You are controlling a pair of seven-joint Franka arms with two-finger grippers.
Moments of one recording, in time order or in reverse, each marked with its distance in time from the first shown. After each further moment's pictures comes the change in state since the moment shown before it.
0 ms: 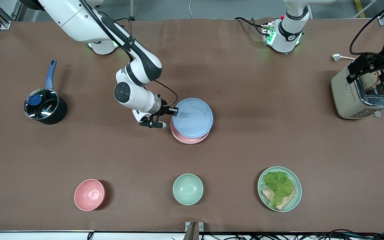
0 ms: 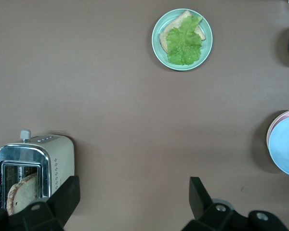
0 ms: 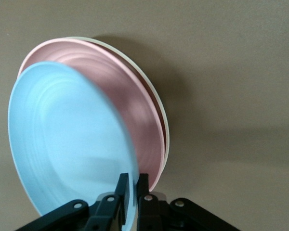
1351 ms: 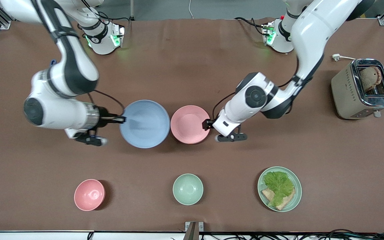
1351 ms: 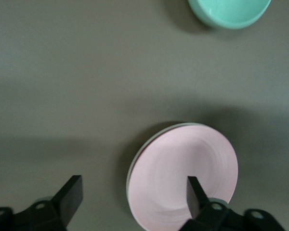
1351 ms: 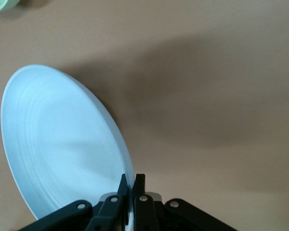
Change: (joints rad) left arm -0.021 0.643 -0.576 -0.123 0.180 0.724 -0.680; right arm -0.036 -0.170 -0.252 0.241 0.006 -0.596 -0.112
